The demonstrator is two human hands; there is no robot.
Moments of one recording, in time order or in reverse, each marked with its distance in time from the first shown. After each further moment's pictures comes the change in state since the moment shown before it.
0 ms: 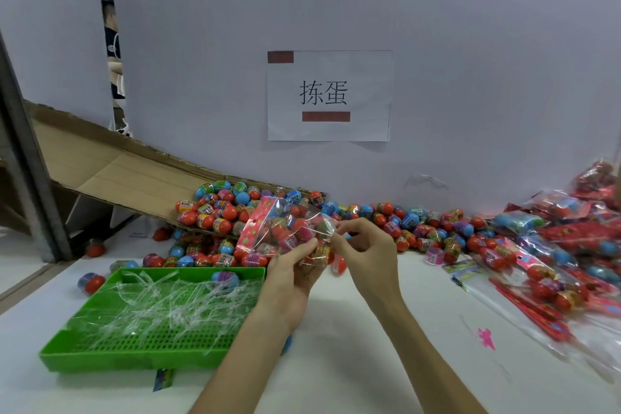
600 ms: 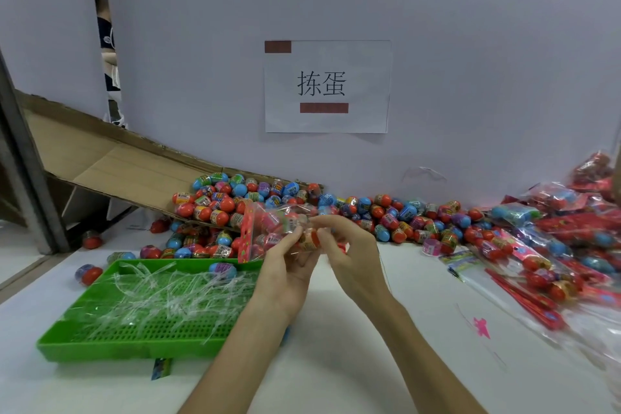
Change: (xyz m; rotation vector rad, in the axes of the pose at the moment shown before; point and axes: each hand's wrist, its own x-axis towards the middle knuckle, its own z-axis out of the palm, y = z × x) left_hand 0.000 0.001 -0.001 -0.157 -0.001 -0.047; right_hand -0.008 0.000 0.010 -0.100 -0.133 -0.169
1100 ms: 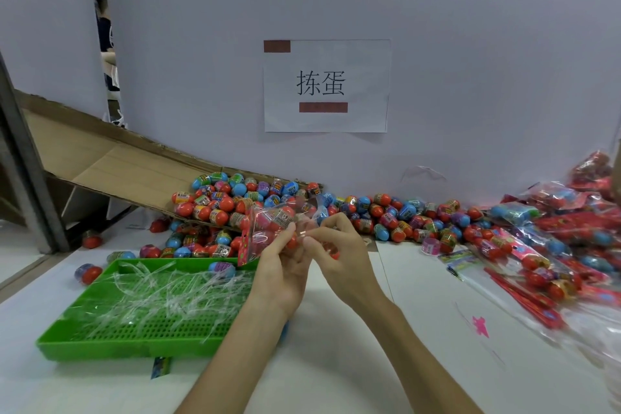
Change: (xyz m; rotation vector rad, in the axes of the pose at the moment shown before) left_hand 0.006 0.001 -0.007 -0.057 0.001 -0.005; right_hand -0.002 0.002 0.007 -0.055 -0.101 0.051
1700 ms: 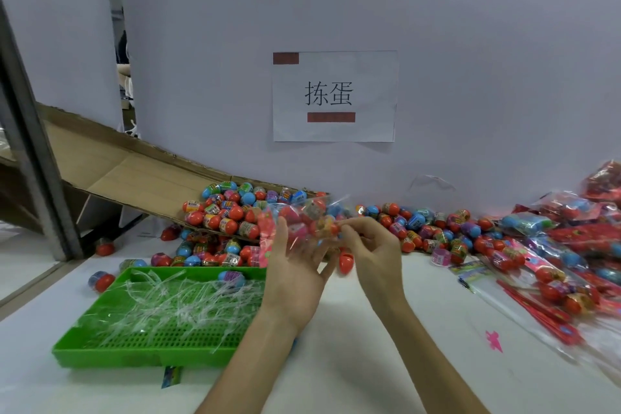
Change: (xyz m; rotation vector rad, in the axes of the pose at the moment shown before) left_hand -0.003 -0.002 0.002 0.207 -0.264 0.070; right_hand 0.006 -0.006 -0.017 0.289 0.247 0.103
